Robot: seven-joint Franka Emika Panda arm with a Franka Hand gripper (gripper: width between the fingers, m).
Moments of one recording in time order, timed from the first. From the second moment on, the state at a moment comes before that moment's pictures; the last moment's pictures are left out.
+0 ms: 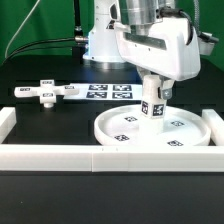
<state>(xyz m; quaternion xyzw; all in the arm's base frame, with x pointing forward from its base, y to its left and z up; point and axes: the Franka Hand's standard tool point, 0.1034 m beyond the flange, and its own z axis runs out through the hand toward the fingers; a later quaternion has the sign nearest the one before) 0.553 0.044 0.070 -0.82 0.56 0.04 0.07</state>
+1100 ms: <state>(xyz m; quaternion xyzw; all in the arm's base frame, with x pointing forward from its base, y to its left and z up) 0.556 0.044 0.072 -0.99 0.12 0.00 0.07</state>
